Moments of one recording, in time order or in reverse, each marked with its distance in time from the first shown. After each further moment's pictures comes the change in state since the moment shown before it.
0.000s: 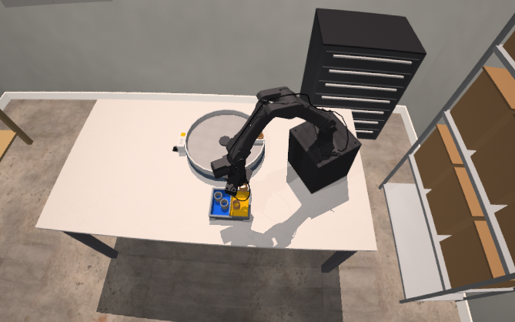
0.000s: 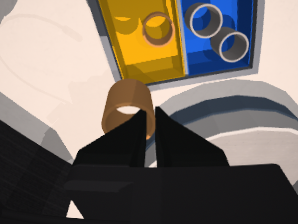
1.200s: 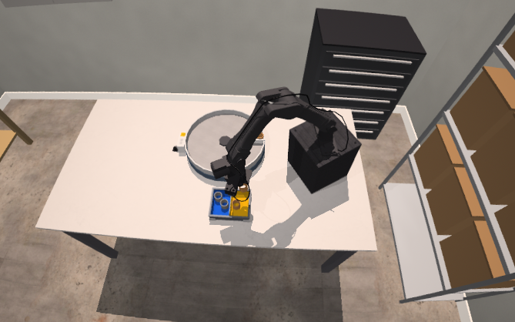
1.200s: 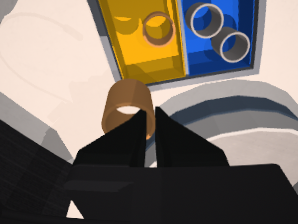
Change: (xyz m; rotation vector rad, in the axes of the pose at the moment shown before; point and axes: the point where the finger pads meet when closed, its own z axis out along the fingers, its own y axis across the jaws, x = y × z) arm 0.000 0.000 0.001 -0.004 0.003 0.000
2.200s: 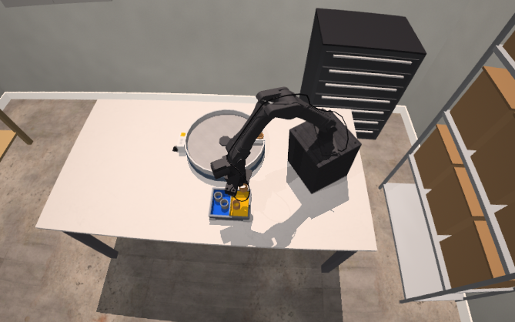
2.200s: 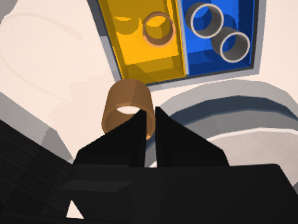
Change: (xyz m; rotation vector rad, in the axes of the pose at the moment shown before) arm 0.000 0.000 0.000 0.000 0.000 0.000
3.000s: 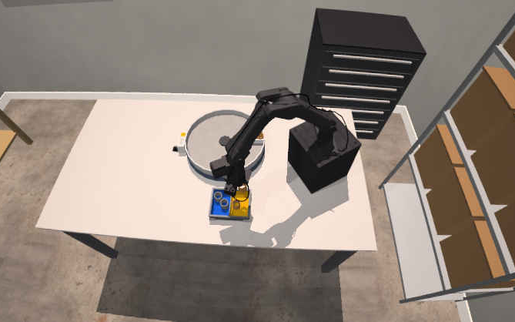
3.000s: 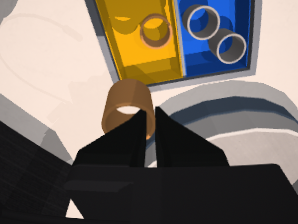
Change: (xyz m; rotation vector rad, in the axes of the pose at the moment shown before) arm -0.002 -0.003 -0.002 0.004 -0.003 0.000
